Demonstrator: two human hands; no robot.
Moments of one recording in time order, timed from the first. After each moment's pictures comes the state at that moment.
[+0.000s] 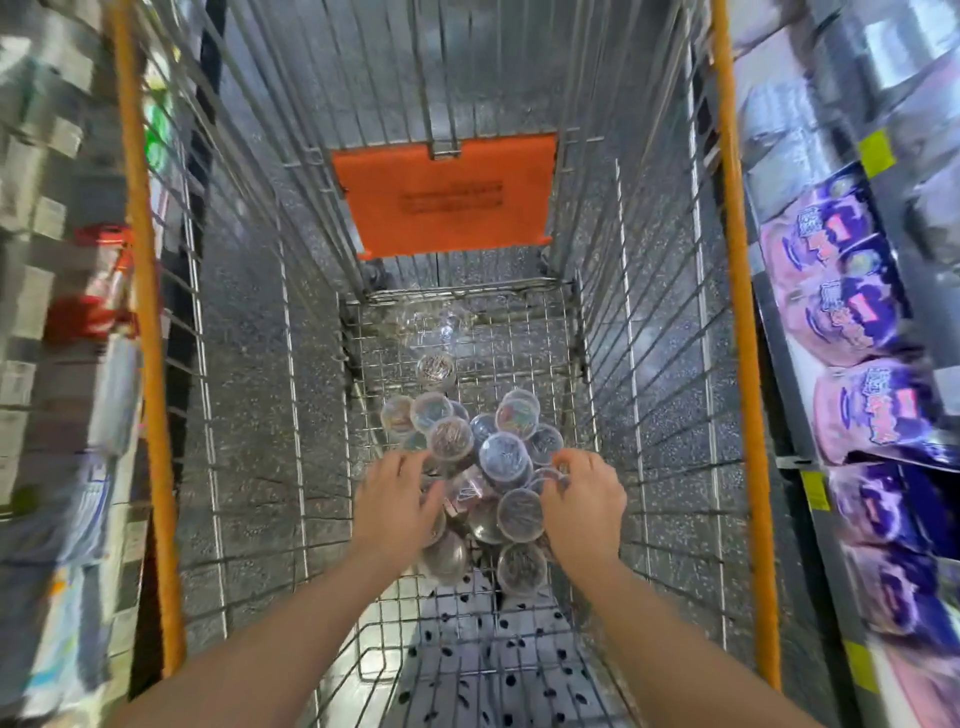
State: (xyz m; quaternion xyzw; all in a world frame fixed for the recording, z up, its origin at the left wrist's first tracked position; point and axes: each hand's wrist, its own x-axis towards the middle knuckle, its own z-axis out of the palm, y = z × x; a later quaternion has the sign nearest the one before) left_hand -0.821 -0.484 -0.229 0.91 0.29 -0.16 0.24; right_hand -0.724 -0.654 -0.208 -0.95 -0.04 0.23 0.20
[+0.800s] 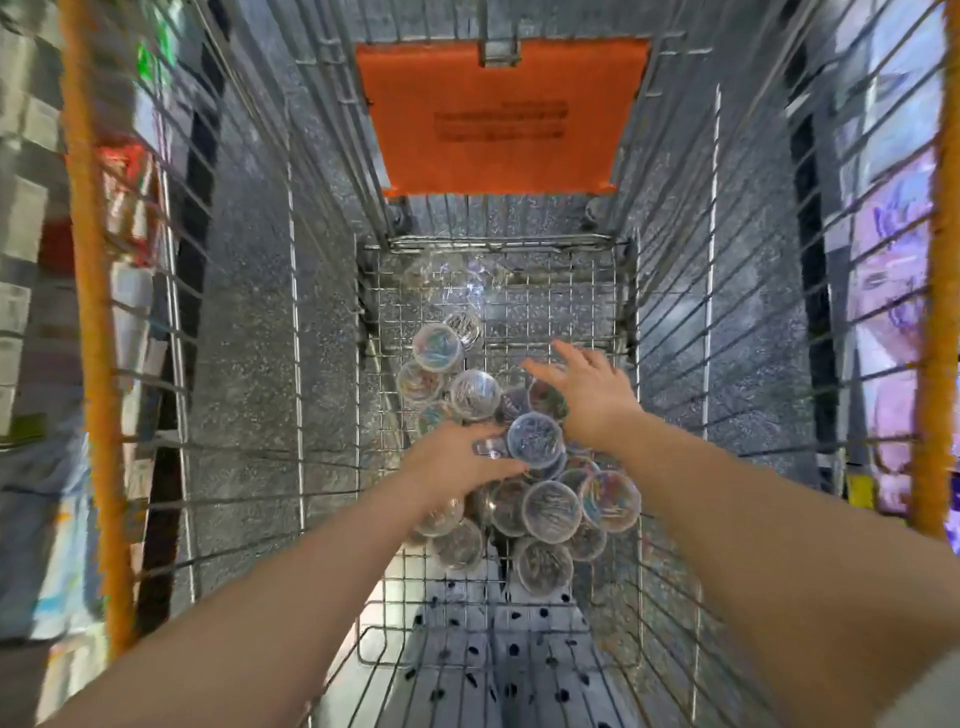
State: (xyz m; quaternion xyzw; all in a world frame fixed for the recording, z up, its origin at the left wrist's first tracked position) left_hand -0.772 -0.476 -0.267 0.80 0.27 -0.38 0.37; right_hand -0.623 -0.597 -0.259 -0.84 -0.36 0.40 -0.05
